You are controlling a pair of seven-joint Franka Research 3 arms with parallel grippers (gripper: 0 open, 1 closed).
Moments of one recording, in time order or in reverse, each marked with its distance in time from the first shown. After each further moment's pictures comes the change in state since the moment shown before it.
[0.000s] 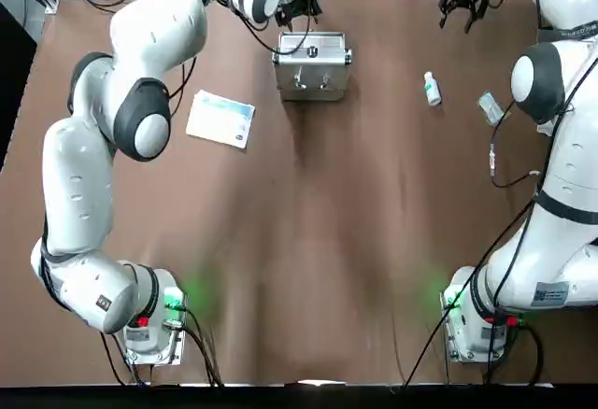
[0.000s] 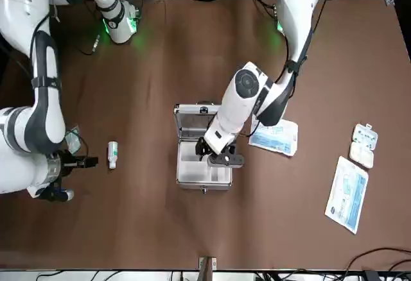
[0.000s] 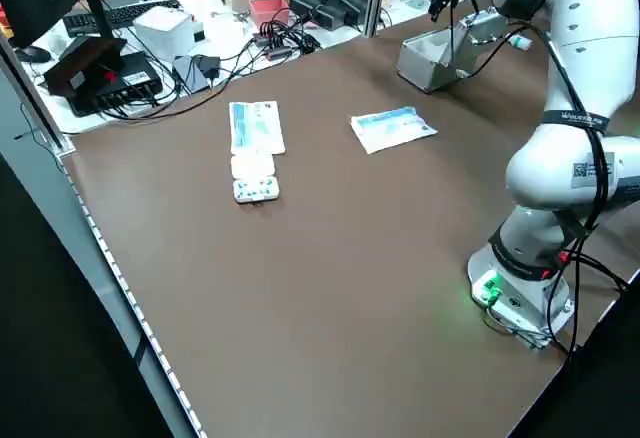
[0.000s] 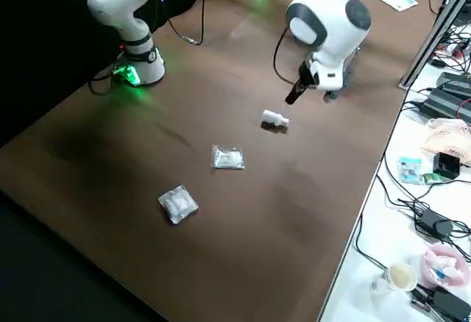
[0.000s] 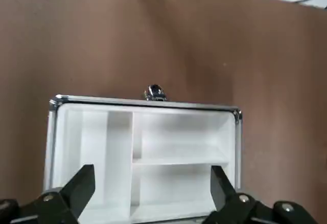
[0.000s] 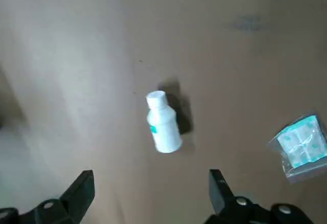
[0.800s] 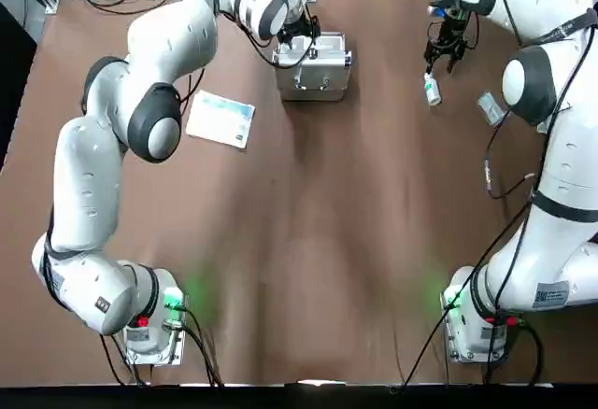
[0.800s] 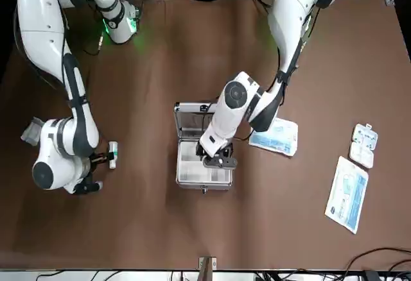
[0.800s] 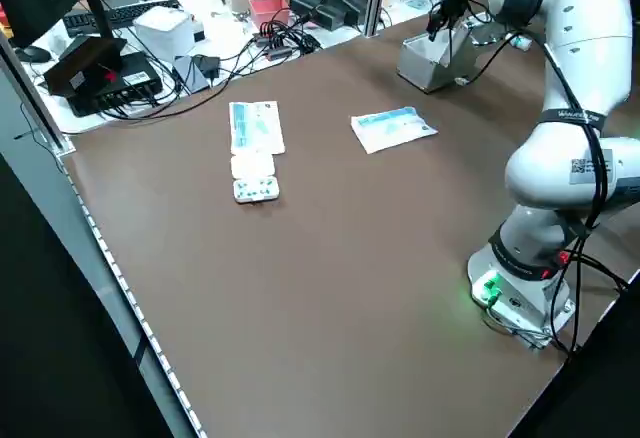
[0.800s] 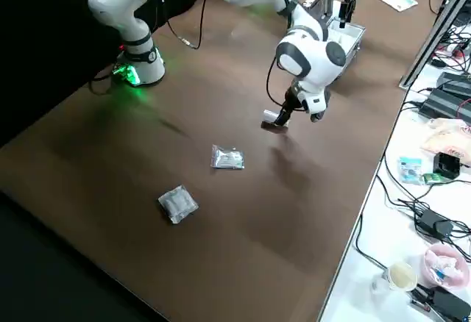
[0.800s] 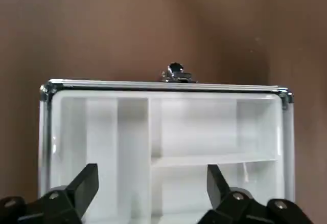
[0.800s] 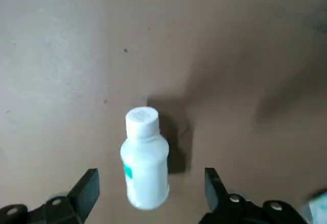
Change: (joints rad) left arm -0.034 0.075 0.039 0.000 0.034 0.000 0.033; right arm 0.046 0.034 0.014 -0.321 -0.082 0.335 -0.187
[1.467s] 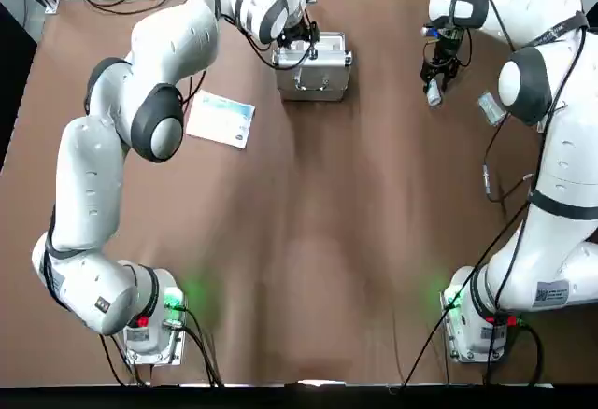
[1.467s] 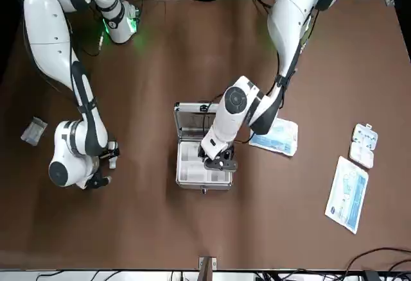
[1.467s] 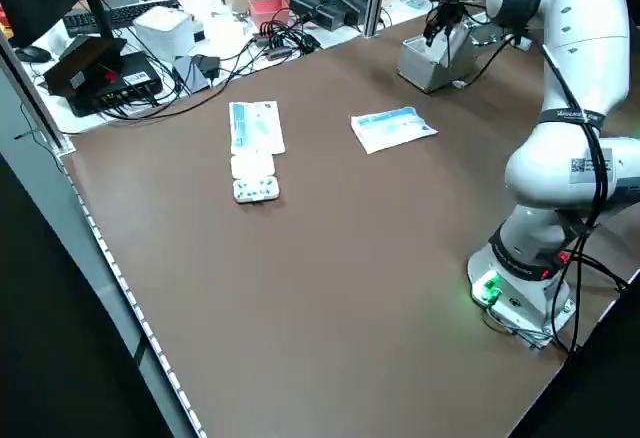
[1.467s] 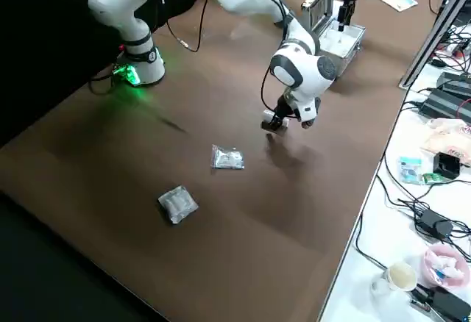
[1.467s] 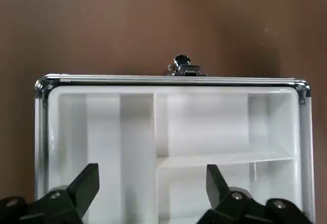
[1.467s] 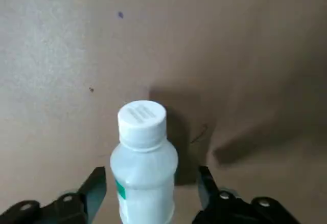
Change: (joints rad) left arm -0.002 0.020 0.000 0.000 0.000 0.000 0.007; right arm 0.006 0.026 0.011 -0.054 0.001 0.010 -0.021
